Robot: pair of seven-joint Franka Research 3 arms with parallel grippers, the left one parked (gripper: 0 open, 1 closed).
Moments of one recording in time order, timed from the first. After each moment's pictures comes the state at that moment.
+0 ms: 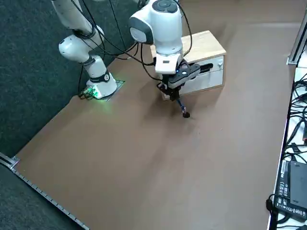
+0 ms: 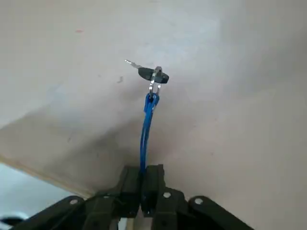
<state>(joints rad) -0.28 0.22 0.09 -1.94 0.00 2.09 0.32</state>
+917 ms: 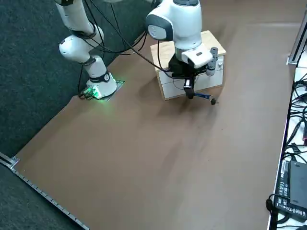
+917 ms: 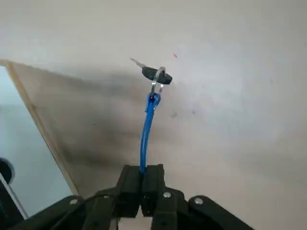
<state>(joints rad) -0.20 0.36 0.09 -1.76 0.00 2.09 -0.37</state>
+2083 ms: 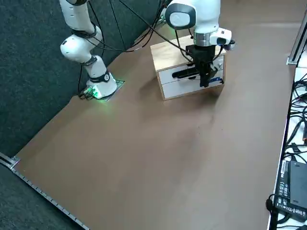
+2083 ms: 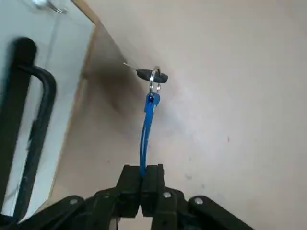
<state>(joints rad) -0.04 0.40 0.11 -1.71 -0.12 2.10 -0.83</state>
